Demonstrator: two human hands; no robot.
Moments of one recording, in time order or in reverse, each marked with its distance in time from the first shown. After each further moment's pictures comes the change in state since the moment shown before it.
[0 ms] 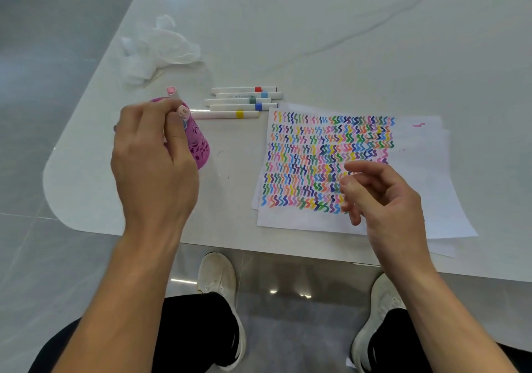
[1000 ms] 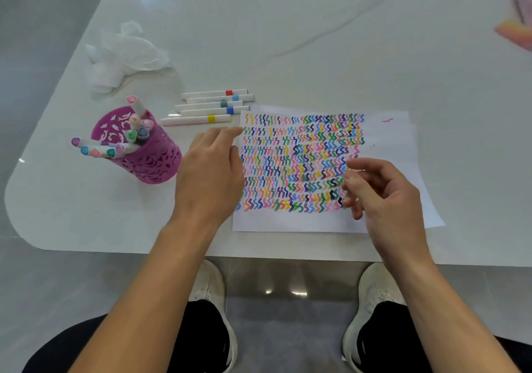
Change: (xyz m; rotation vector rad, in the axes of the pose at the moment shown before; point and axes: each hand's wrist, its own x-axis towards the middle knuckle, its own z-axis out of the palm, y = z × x) left_hand -0.022 0.034 0.063 0.104 -0.438 0.195; right_hand 0.009 0.002 -0.032 -0.068 0.089 0.033
